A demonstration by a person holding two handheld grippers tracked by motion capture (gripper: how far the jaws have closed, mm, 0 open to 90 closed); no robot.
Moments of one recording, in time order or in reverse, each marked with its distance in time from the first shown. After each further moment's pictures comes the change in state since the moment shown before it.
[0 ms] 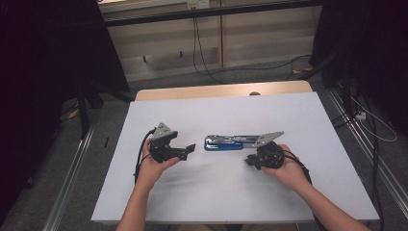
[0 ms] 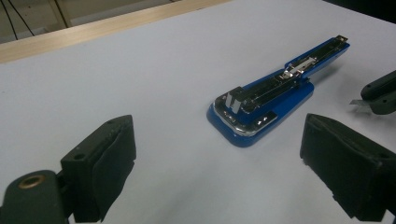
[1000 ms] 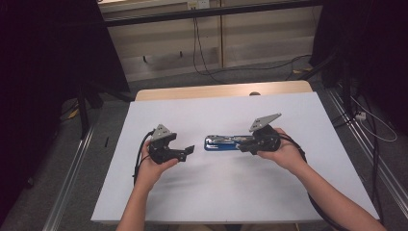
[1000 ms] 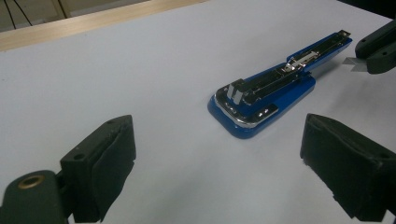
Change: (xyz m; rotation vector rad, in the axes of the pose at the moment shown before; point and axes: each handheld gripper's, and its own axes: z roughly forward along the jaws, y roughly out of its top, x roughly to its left) left arm 0.001 -0.005 -0.002 0.018 -0.001 -0.018; right arm -0.020 0.042 -0.006 -0.077 0.099 -0.053
